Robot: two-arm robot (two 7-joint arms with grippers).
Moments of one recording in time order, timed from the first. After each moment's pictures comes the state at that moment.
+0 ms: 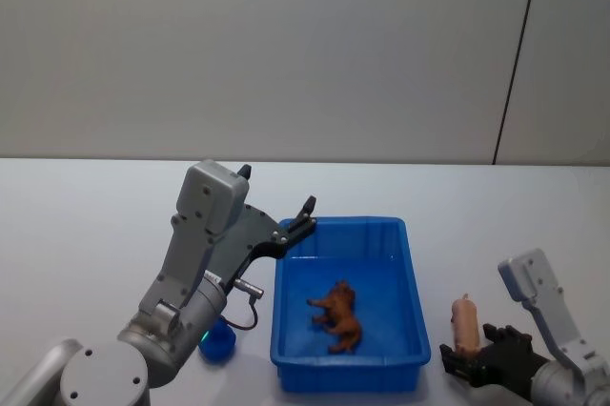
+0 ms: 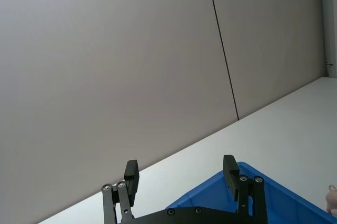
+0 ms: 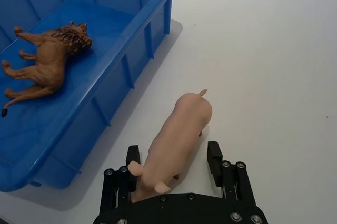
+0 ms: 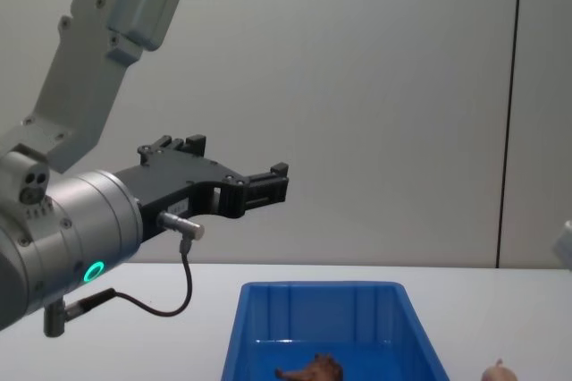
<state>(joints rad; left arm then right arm) -0.24 0.38 0.45 -1.63 -0.20 0.01 -0.01 0.13 0.29 -0.29 -1.45 0.17 0.45 0.23</state>
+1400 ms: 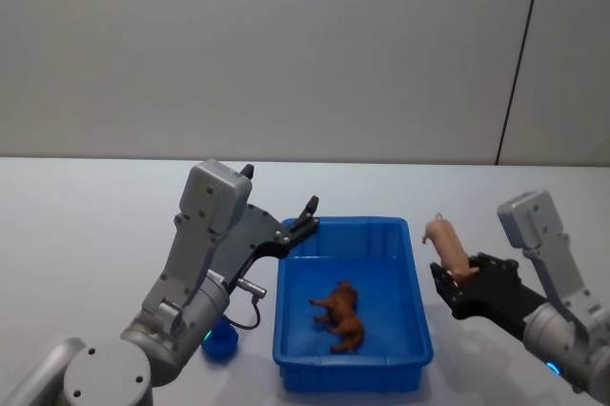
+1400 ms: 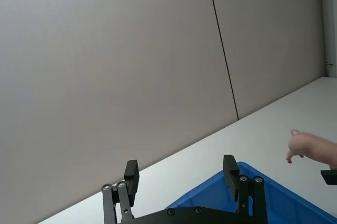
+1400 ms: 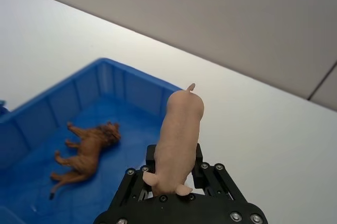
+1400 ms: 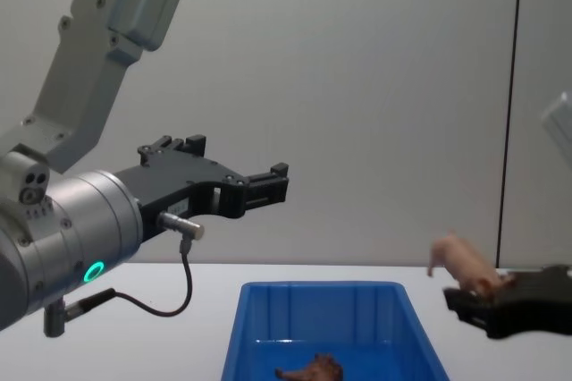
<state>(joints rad) -0.24 0.38 0.45 -1.63 -0.20 0.01 -0.01 0.16 0.28 -0.28 -1.54 0.11 0.29 0.27</state>
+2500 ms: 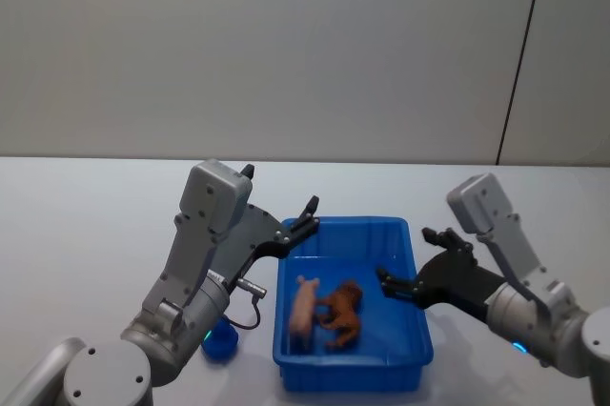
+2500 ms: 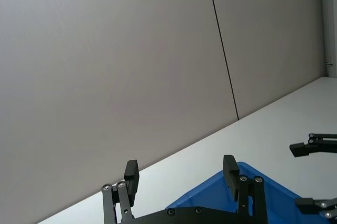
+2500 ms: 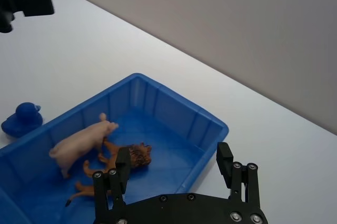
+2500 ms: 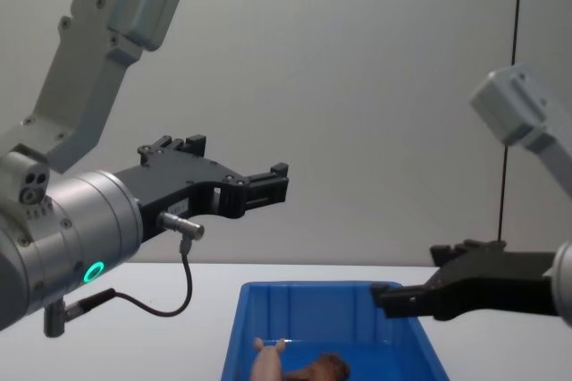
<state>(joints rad) -0.24 0.38 0.45 -1.63 -0.20 0.01 -0.01 0.26 0.23 -0.32 -1.49 0.02 0.28 0.40</state>
